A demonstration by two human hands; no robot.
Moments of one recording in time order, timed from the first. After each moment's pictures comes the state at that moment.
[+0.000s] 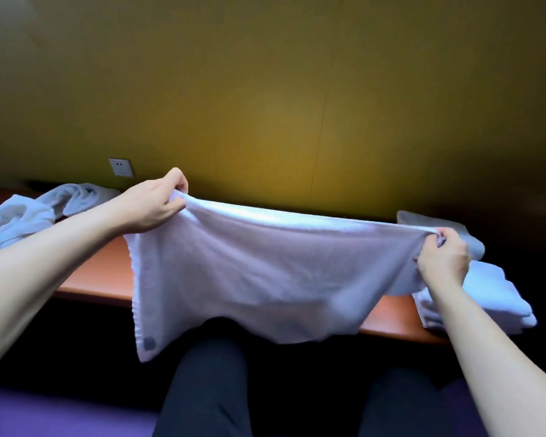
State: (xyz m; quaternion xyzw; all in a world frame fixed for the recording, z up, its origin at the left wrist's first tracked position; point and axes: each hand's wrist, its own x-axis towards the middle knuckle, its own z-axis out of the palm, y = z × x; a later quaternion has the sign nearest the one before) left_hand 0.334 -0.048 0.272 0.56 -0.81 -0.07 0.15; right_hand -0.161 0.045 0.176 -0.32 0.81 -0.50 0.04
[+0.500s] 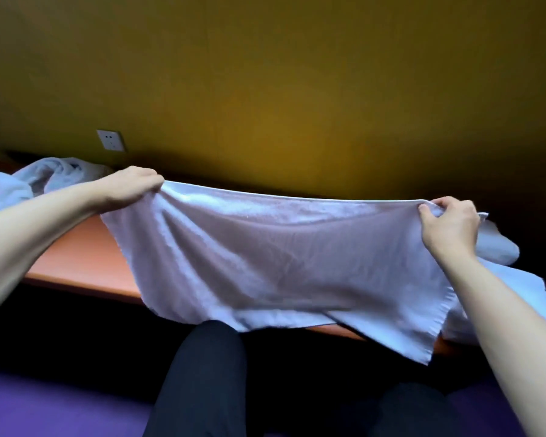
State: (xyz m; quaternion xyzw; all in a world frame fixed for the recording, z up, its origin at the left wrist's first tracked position) left_hand 0.365 -0.144 0.222 0.64 -0.71 -0.22 0.19; right_hand -0.162 -0.047 0.182 -0.43 0.82 -0.38 -0.03
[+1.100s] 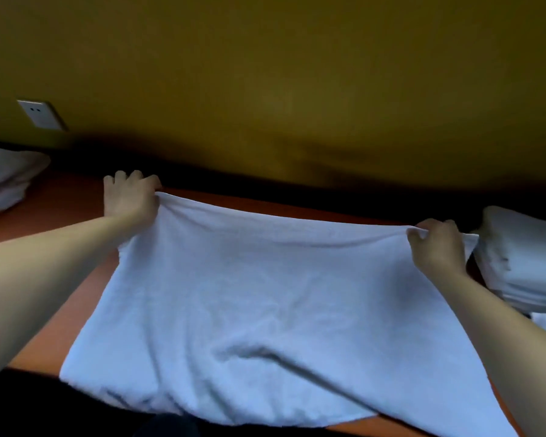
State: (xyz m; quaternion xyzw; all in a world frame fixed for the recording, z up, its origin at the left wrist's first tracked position) left_hand 0.320 -0.357 0.041 0.72 -0.68 0.13 0.03; right_hand -0.198 -0.231 0.022 -0.47 0.86 -0.21 0.05
